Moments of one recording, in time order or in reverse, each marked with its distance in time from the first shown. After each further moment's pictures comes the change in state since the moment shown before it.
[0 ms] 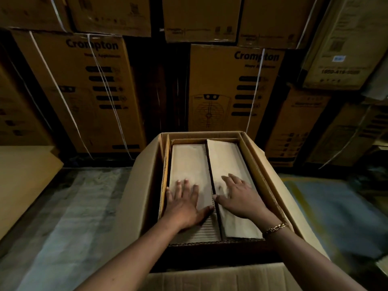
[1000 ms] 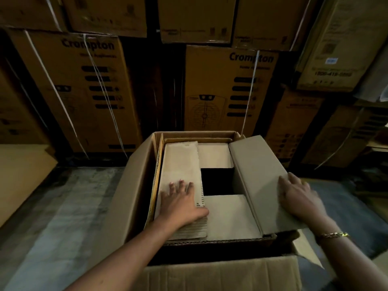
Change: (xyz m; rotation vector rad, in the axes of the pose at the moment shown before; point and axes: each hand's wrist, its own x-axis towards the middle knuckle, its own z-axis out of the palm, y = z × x) left_hand -0.017 0.030 -0.011 -0.059 0.067 -0.036; right_hand -0.044 0.147 -0.051 -0.220 0.129 0.306
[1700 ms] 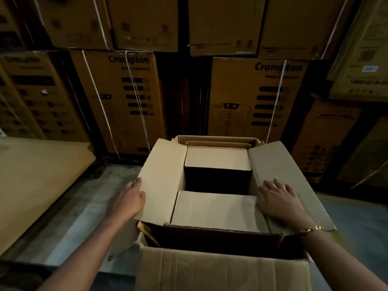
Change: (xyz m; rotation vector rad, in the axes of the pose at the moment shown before) left_hand -0.078 -0.140 -0.023 -0.122 0.277 -0.408; right_hand 0.009 -0.057 0.020 -0.169 -0.055 -0.368
